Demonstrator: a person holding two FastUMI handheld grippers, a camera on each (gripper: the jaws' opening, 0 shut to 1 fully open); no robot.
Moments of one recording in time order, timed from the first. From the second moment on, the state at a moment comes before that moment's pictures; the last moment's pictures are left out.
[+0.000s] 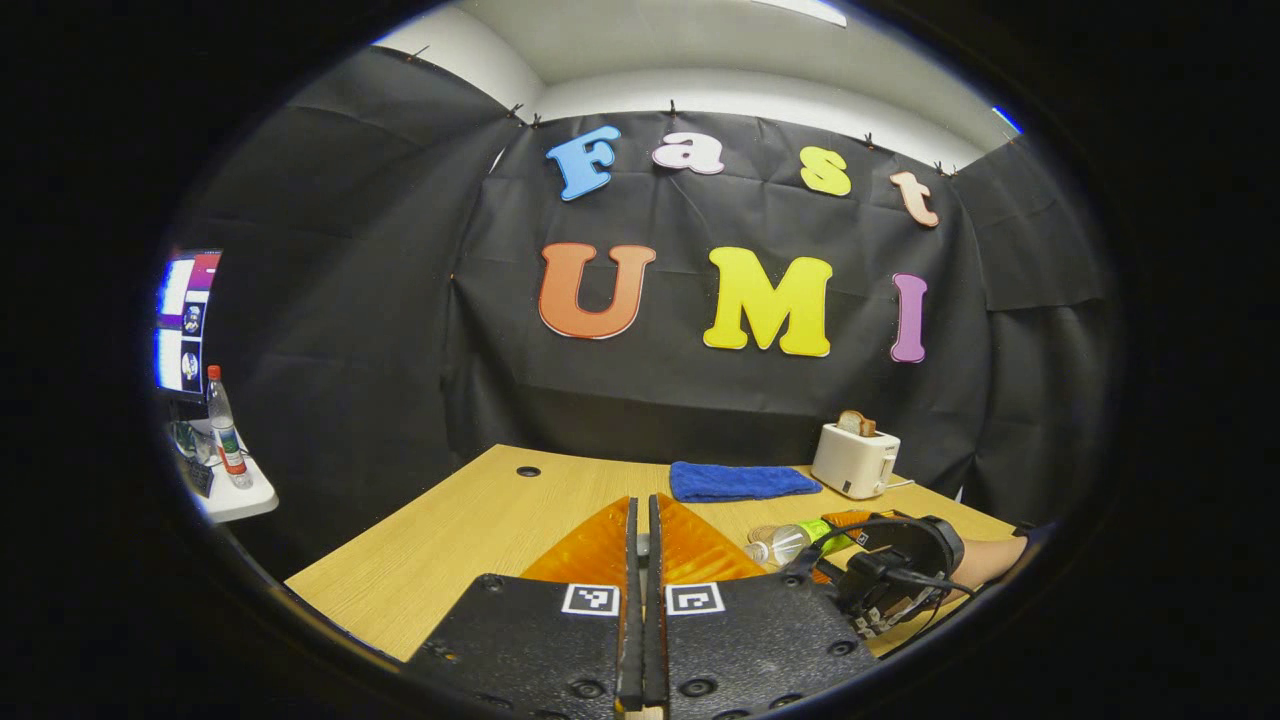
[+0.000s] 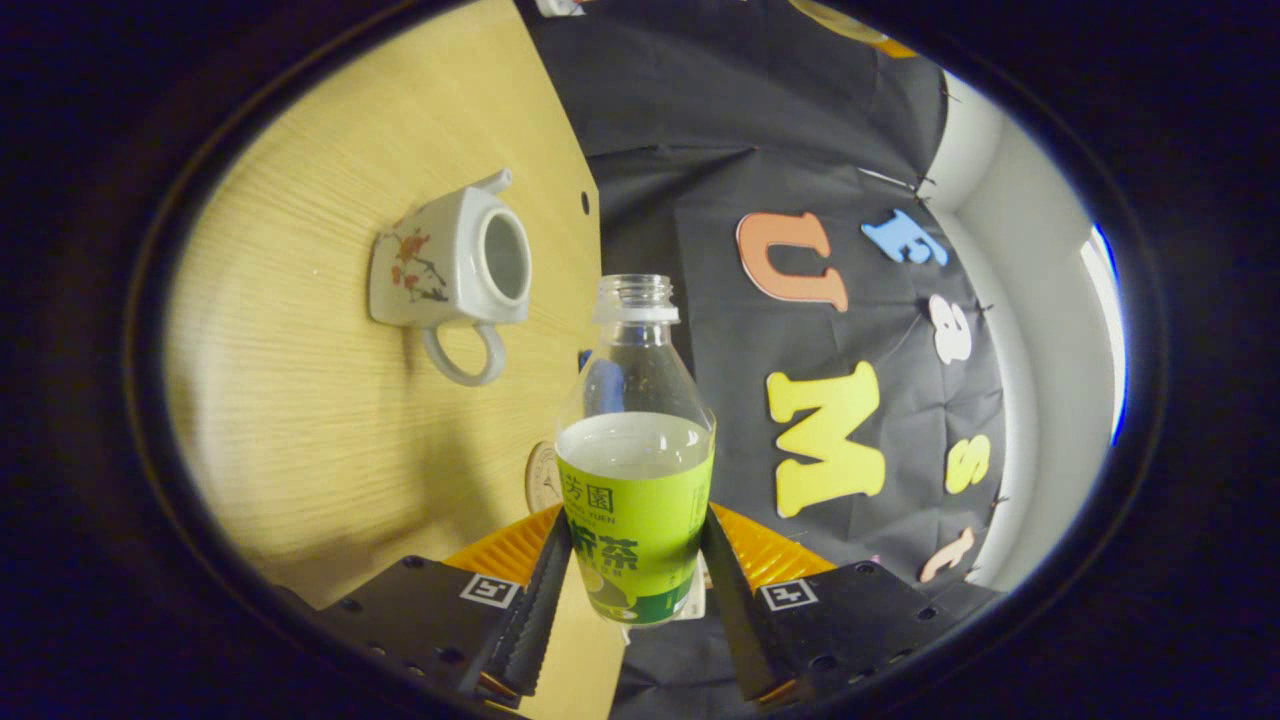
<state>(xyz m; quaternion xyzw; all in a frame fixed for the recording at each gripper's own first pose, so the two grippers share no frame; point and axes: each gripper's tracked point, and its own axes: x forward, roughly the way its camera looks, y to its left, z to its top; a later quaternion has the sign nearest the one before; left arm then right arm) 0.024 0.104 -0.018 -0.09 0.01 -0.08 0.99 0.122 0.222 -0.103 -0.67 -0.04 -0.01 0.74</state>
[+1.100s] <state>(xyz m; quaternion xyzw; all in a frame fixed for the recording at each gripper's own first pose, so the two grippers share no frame) 0.027 0.098 -0.026 -0.08 0.02 -0.10 0.99 0.125 0.241 -0.078 -0.81 -0.08 -0.05 0.58</state>
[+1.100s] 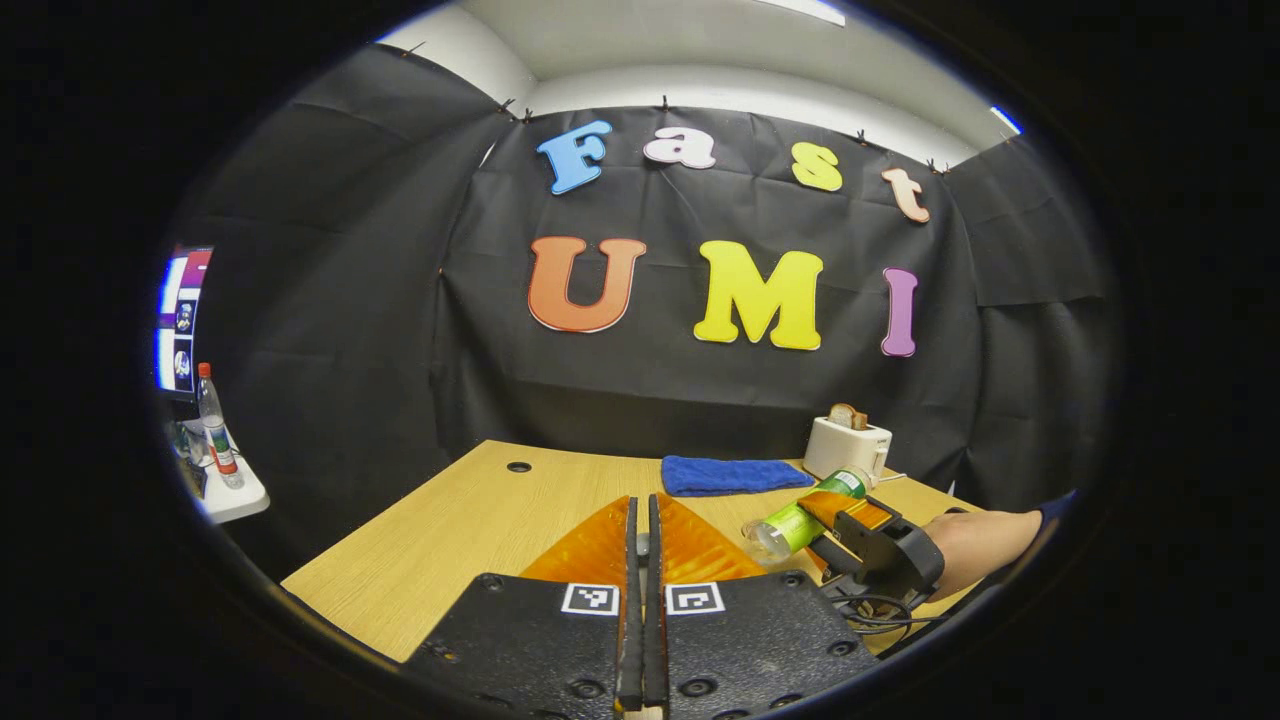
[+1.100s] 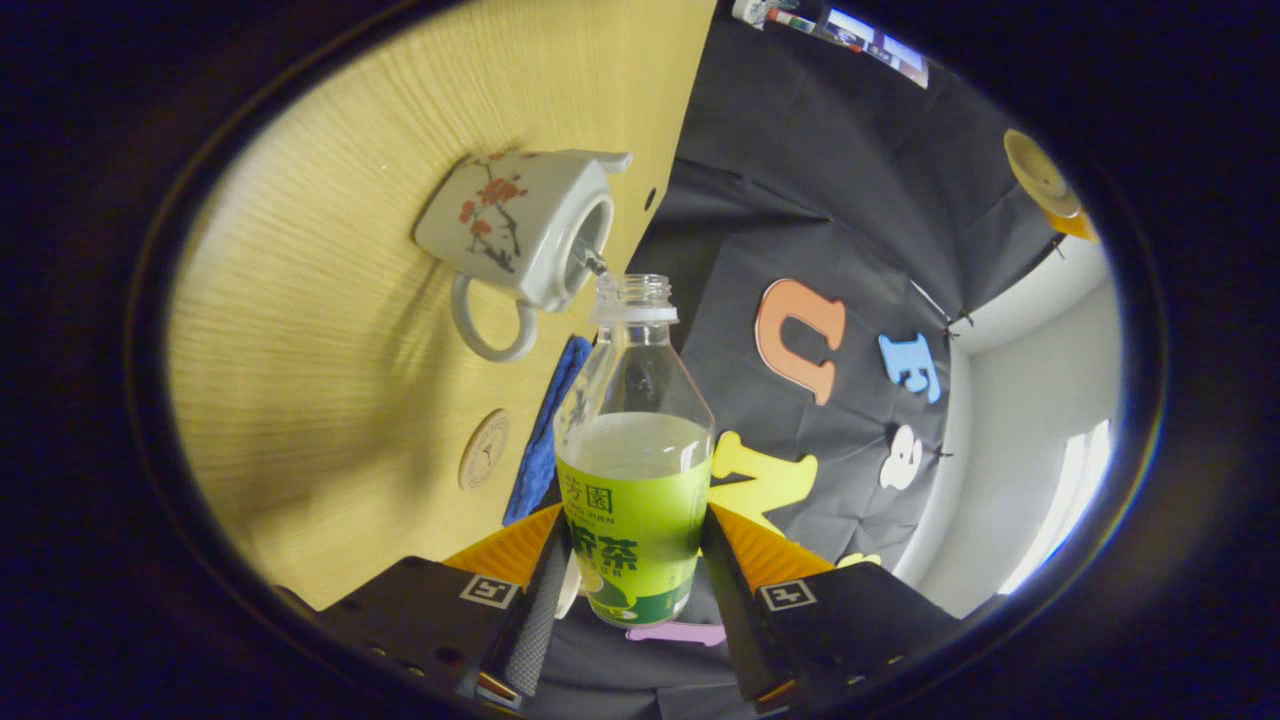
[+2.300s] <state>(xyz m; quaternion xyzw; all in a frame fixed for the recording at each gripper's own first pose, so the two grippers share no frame) 0.030 0.095 -0.035 -0.06 0.03 -0.11 0.99 0.114 0.252 -0.056 -0.84 -0.11 -0.09 0.53</state>
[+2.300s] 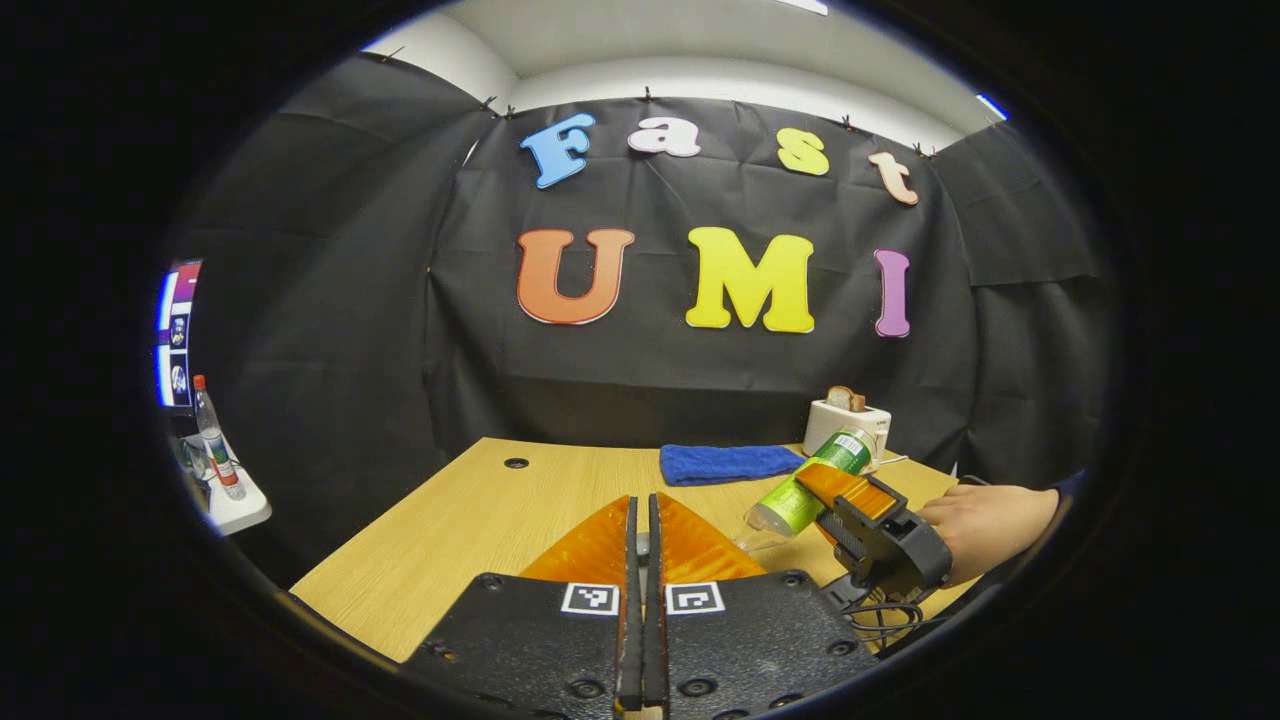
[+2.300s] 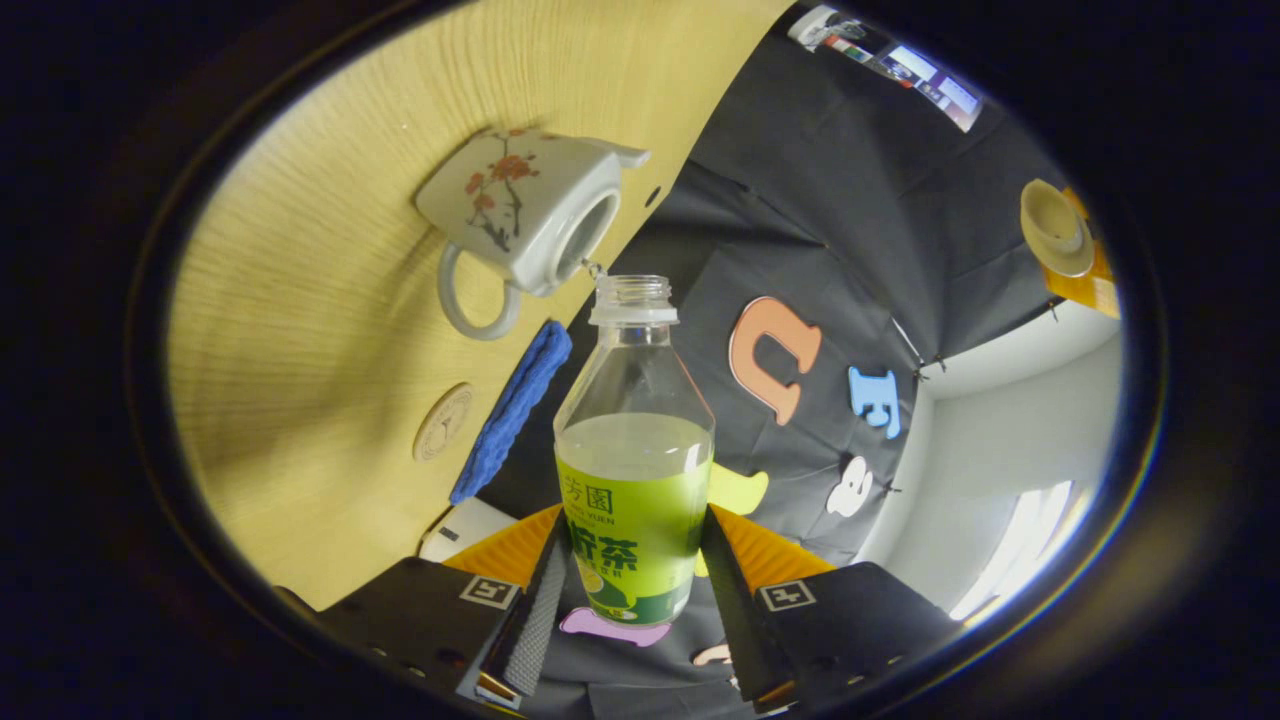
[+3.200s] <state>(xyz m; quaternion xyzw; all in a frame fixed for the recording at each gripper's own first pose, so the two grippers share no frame) 0.029 0.096 -0.027 -0.06 0.01 -0.11 0.99 0.101 0.256 -0.052 -0.77 -0.14 -0.06 0.62</state>
